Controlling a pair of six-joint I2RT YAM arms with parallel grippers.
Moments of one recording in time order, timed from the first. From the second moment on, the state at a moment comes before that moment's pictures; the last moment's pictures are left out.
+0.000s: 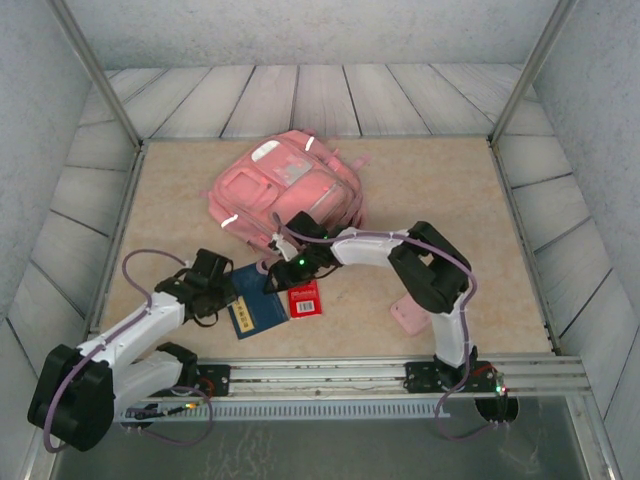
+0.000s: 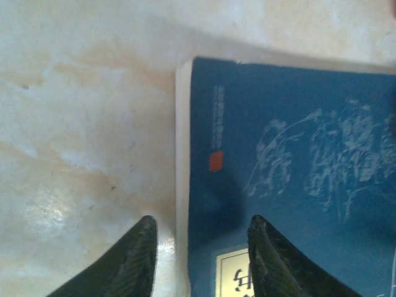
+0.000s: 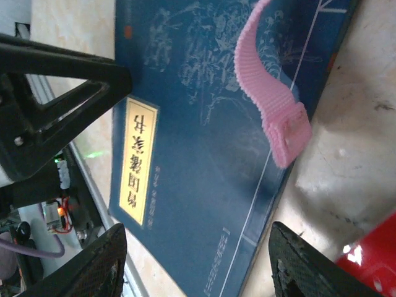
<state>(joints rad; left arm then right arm) -0.45 1.00 0.41 -0.55 -0.02 -0.91 0.86 2.00 1.26 -0.31 -0.60 0.45</state>
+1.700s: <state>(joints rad) -0.45 0.95 0.31 -0.38 0.11 -0.90 0.82 1.98 1.21 -0.05 -0.73 0.69</state>
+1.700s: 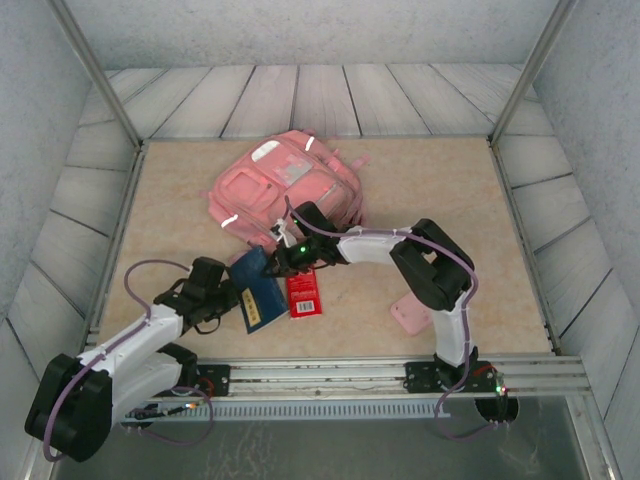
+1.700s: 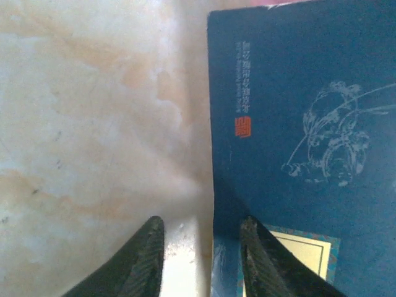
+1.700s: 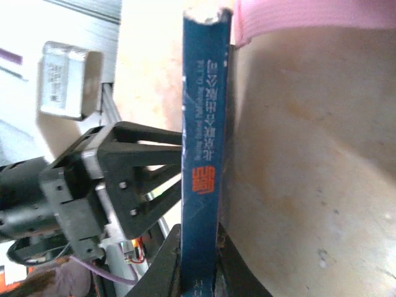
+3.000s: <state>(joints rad) -0.44 1.33 1.33 -1.05 0.94 0.53 0.58 1.40 1.10 -0.57 -0.92 -0.30</state>
